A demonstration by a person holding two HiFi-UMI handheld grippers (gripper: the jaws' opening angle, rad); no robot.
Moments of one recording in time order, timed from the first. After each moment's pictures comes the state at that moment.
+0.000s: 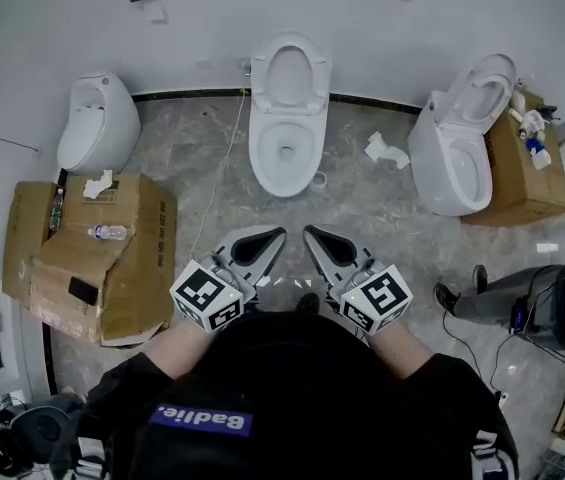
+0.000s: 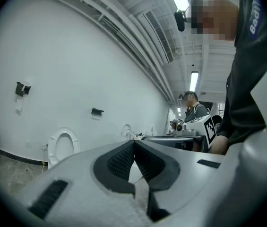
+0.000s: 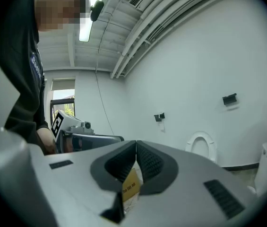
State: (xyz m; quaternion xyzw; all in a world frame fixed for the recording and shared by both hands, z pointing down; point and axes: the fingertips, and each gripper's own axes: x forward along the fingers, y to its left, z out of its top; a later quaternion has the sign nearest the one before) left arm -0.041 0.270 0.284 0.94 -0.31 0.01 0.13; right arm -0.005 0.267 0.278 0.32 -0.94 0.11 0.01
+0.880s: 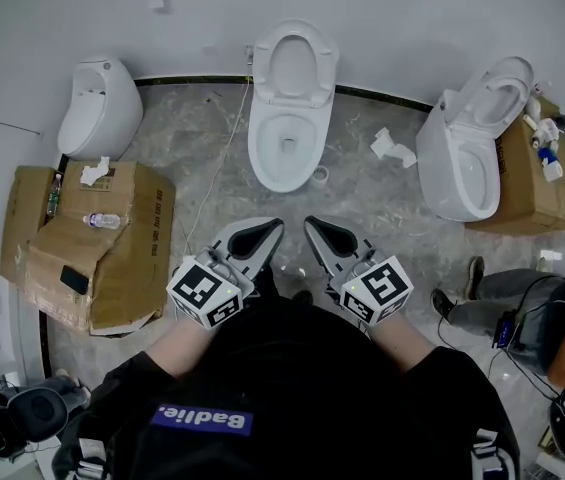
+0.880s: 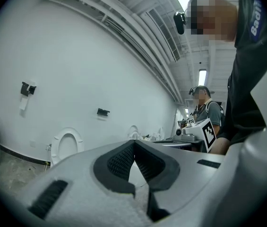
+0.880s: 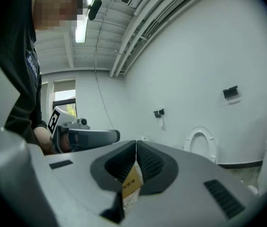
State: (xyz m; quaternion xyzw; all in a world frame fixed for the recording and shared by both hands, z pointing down) left arm -0.016 0.229 0.303 0.93 -0.35 0.00 0.13; right arm 0.025 0.220 0.313 0.30 -0.95 0.13 0.02
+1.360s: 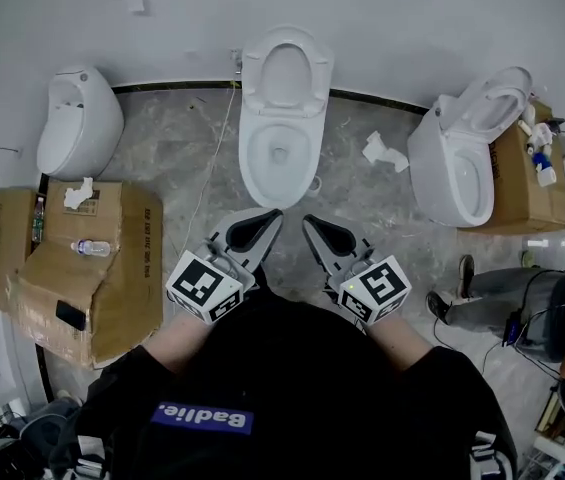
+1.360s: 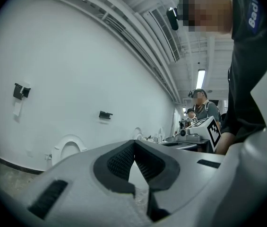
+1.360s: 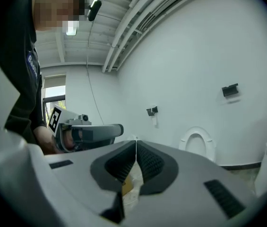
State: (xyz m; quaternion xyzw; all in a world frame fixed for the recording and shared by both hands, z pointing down) left arm -0.052 0.117 0.309 0.94 -0.33 0.00 0.10; right arm -0.010 0.123 0.327 0.33 -0.93 0.13 0.04
